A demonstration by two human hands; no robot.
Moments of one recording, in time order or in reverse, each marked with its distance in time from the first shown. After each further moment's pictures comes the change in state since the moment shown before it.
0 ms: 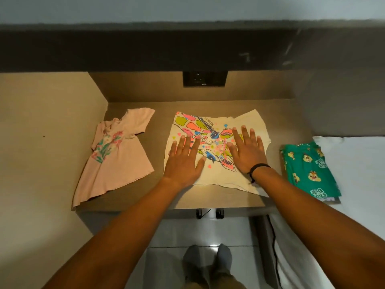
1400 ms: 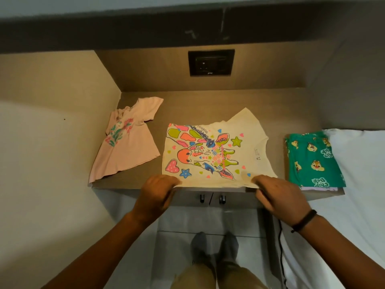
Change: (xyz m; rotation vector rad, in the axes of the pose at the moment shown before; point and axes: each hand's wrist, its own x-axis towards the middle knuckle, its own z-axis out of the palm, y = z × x) left_hand -0.170 -0.040 -0.007 -0.170 0.414 0.315; right_hand -0.178 0.050 -0.033 0.091 0.142 -0.465
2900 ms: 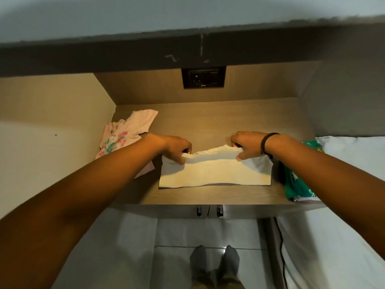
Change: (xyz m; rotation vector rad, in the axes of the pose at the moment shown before) left_hand 0.239 -0.048 -0.001 0.148 -1.159 -0.153; right_hand 0.209 0.056 -0.026 -0.143 -0.665 -0.053
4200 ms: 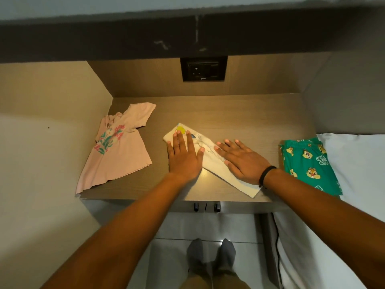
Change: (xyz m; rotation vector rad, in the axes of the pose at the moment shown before) left_hand 0.042 0.075 0.104 -0.275 0.676 -0.489; right_hand -0.015 -0.024 0.100 0.028 0.370 -0.128
